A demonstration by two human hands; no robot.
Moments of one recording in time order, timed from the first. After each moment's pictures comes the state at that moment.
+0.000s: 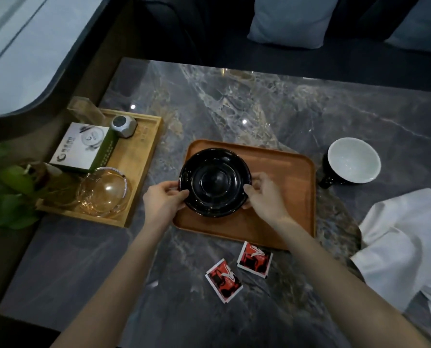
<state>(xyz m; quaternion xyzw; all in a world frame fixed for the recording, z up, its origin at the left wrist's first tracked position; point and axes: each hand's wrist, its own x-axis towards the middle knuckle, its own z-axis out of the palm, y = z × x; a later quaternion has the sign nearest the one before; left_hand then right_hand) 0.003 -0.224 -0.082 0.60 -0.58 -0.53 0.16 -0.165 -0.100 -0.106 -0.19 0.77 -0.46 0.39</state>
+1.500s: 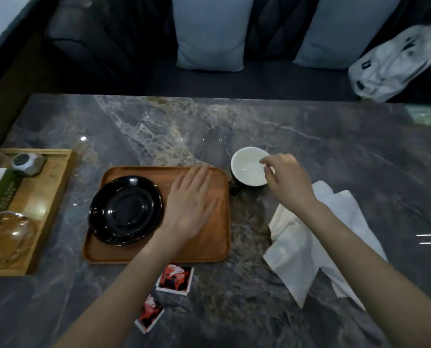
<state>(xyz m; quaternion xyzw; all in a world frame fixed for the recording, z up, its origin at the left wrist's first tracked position) -0.157 -0.106 -0.061 0.17 -0.98 -0.09 0.10 -0.328 0.039 -0.032 -0.39 0.90 -0.19 0.02</state>
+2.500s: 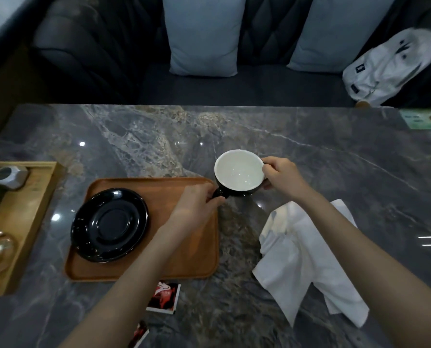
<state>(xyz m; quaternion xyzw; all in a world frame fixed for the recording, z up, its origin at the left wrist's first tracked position) -0.206 -0.096 -0.037 0.25 -0.89 -0.39 0.01 -0.365 0.028 -0.020 -0.25 0.87 -0.35 0.24</state>
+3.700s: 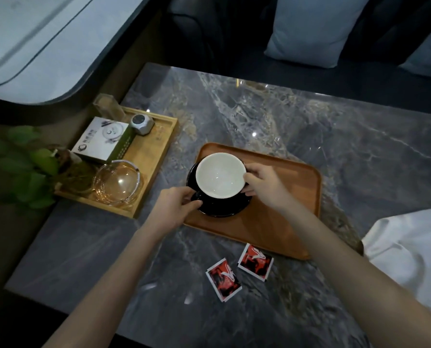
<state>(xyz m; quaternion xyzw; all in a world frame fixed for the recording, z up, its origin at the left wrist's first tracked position) 0.020 -0.204 -0.042 0.43 -0.84 -0.34 0.04 -0.175 -0.128 -0.069 -0.32 0.74 -0.41 0.43</state>
